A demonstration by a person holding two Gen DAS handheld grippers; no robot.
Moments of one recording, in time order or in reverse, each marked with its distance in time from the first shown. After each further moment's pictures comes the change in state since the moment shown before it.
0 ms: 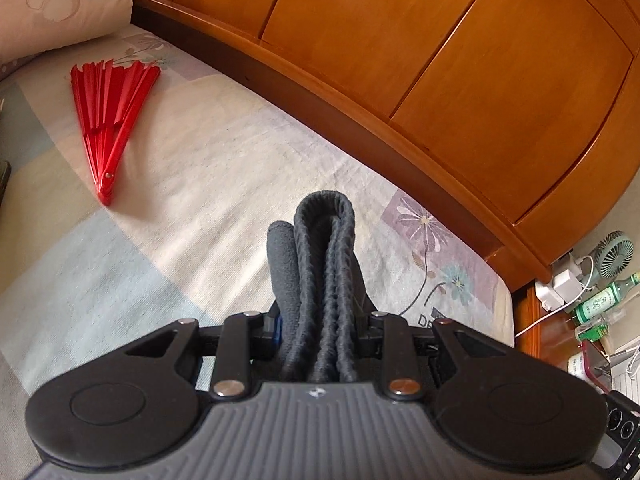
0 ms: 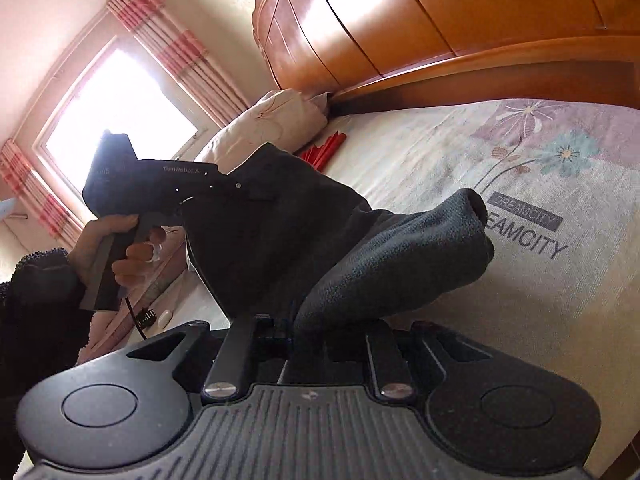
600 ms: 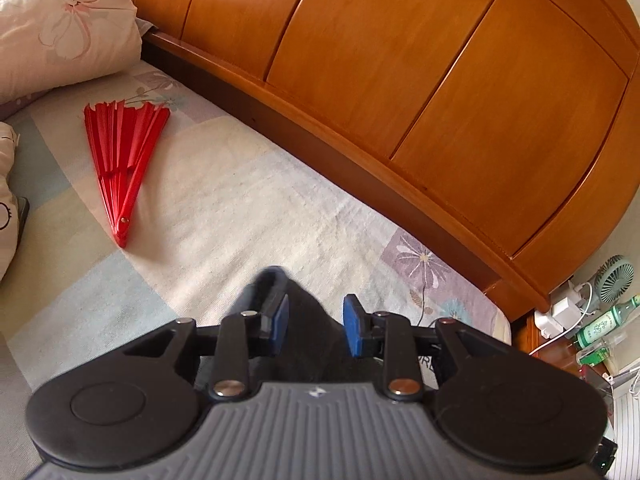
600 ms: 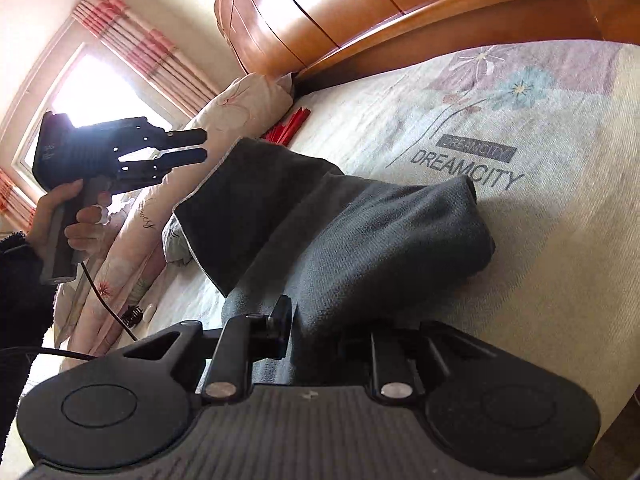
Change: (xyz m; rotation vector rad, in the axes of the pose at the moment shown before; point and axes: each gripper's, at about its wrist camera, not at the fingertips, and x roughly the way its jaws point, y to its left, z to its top) left arm -0.034 -0.009 0.013 -0.006 -0.097 0.033; right arm -0.003 -0.033 -0.024 0.116 0.040 -0.019
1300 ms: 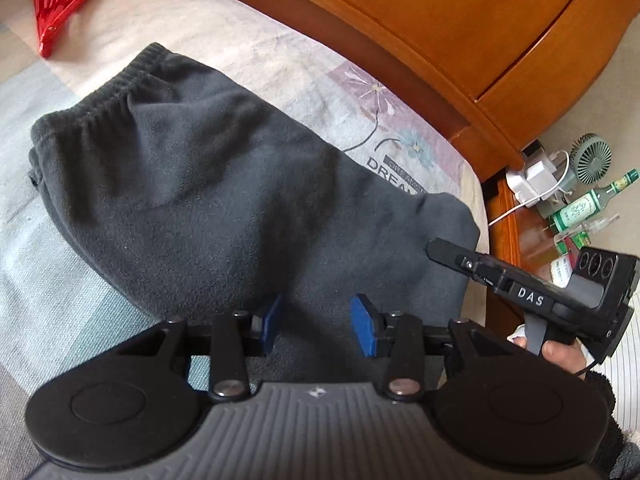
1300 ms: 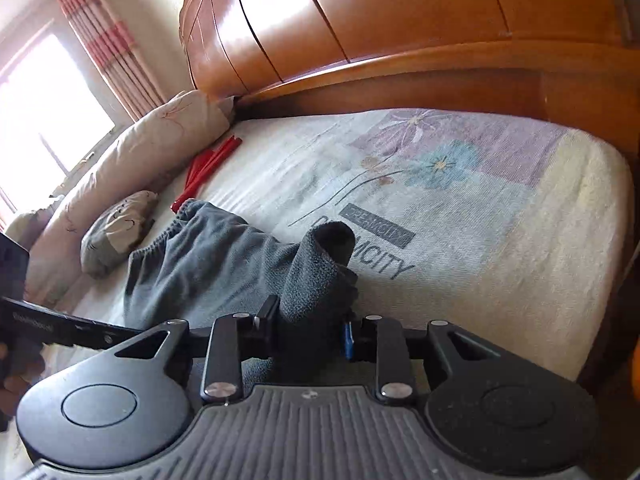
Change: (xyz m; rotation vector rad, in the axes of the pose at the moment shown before) left arm 0.041 -0.031 -0.130 0.027 0.239 -0.126; right arm -0.004 -0.008 0.026 -0.172 -0.105 -0.294
